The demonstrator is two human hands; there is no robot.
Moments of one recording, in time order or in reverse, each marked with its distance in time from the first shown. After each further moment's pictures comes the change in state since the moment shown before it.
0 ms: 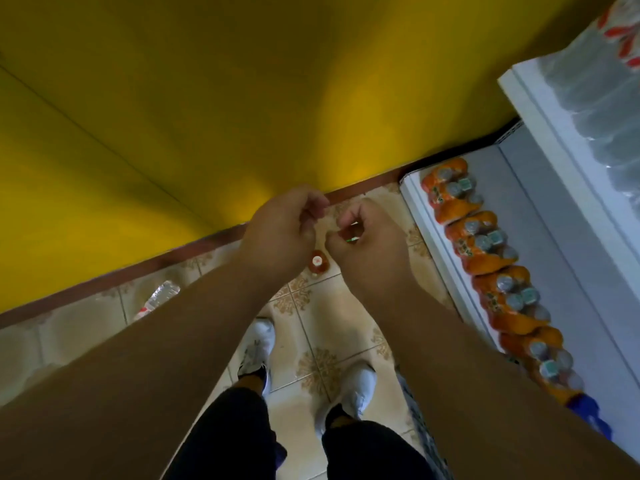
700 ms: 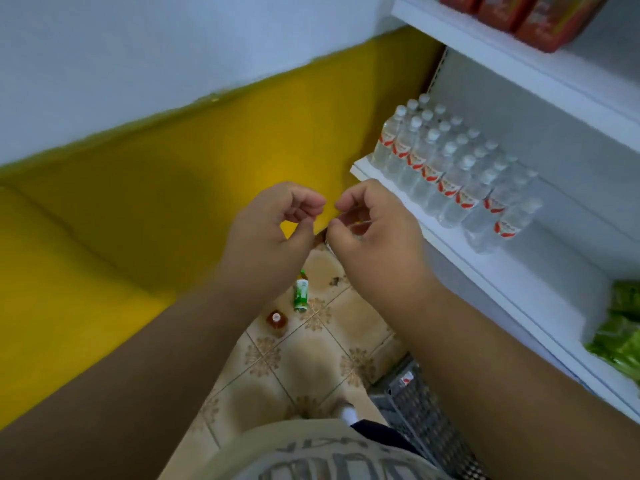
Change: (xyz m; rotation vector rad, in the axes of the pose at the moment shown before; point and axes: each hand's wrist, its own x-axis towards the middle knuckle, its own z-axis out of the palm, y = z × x) left_hand -0.091 0.260 -0.117 -0.243 -0.035 0.464; right_hand -0.163 -0.194 -0.182 -0.020 0.399 -0.220
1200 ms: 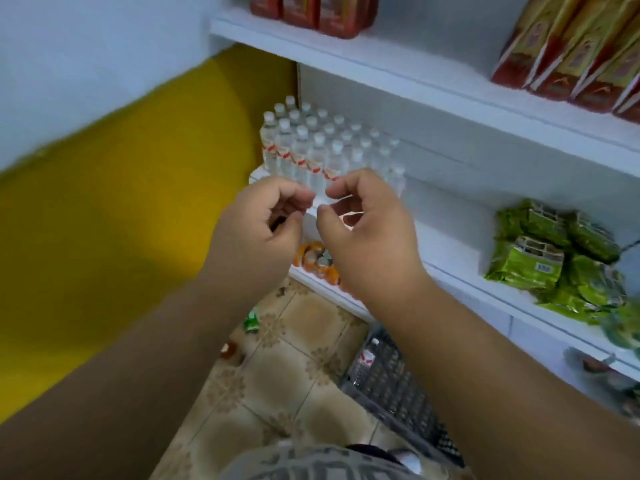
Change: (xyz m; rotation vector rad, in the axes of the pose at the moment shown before) left_hand -0.002 0.100 0.161 -0.028 -0.211 0.203; right_hand -0.057 0.061 -0.174 0.010 0.340 0.142
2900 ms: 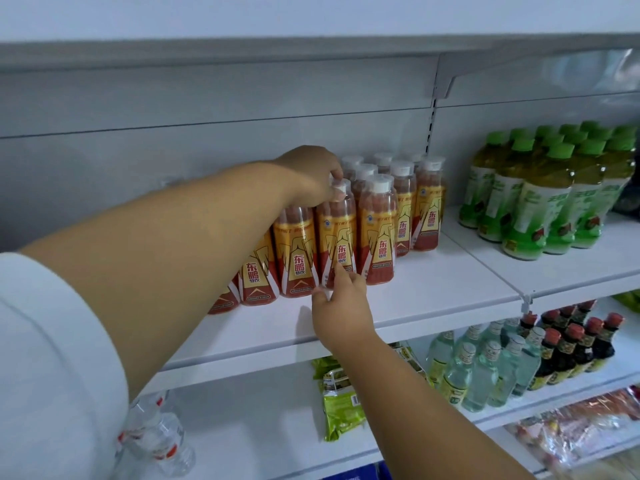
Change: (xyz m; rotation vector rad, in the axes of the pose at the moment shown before) left_hand 0.364 0.335 0.442 0.514 -0.795 0.739; right_hand 0.190 0.198 -0.340 -0.183 0.622 0.501
